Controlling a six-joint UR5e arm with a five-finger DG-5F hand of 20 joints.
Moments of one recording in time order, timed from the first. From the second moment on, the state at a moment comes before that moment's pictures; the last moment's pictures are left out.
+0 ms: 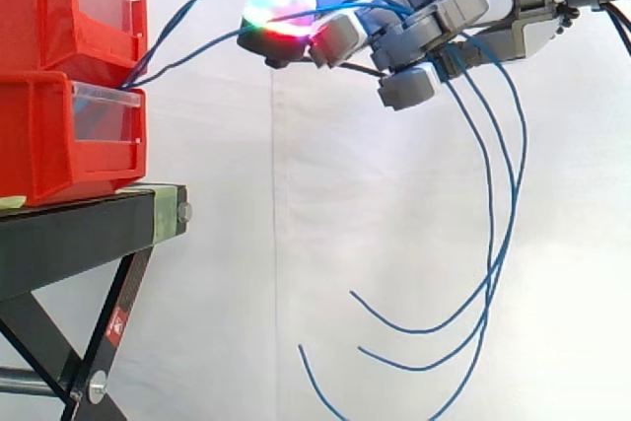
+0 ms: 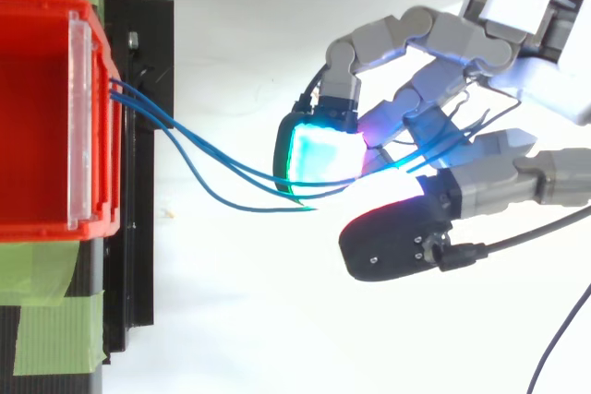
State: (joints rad) arm 0.26 -1.79 -1.64 -2.96 -1.01 -0.26
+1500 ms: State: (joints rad) arm 0.26 -1.79 -1.64 -2.96 -1.01 -0.26
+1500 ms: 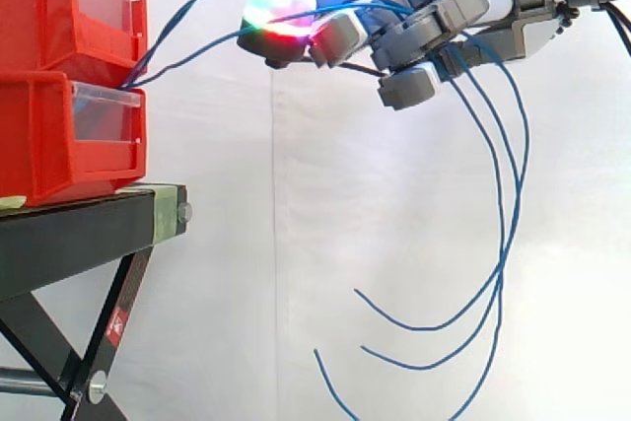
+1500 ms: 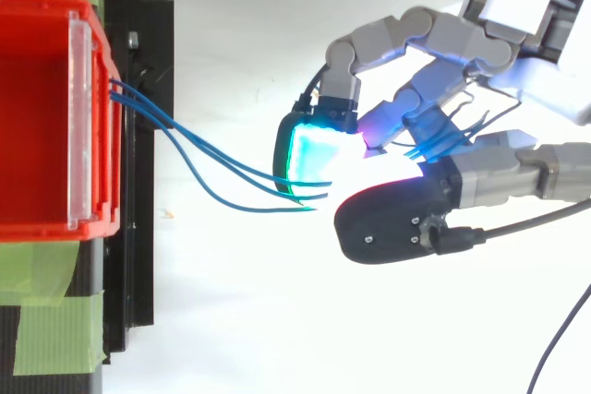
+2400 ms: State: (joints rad) arm 0.26 -1.79 -1.64 -2.96 -1.01 -0.26
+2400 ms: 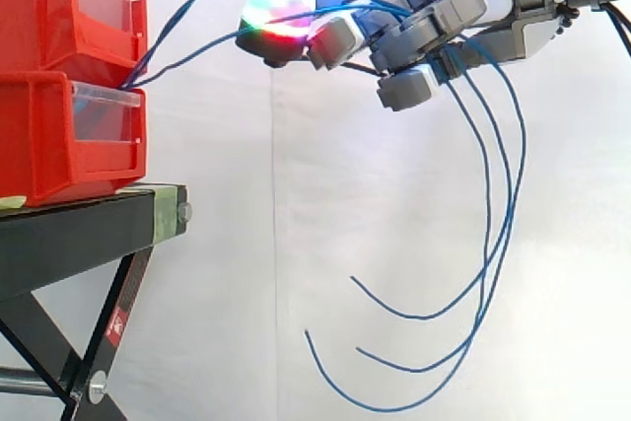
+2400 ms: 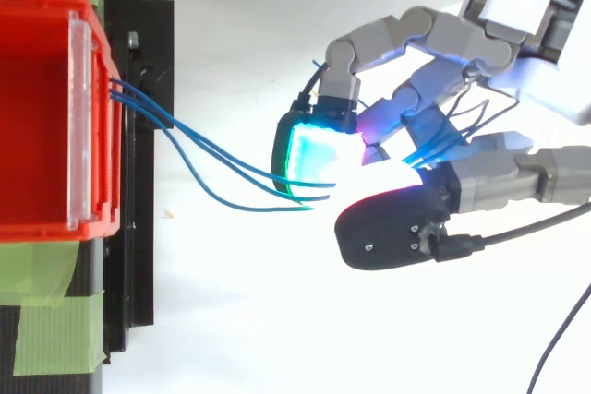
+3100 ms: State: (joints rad) arm 0.26 -1.79 -1.64 -2.96 -1.01 -0.26
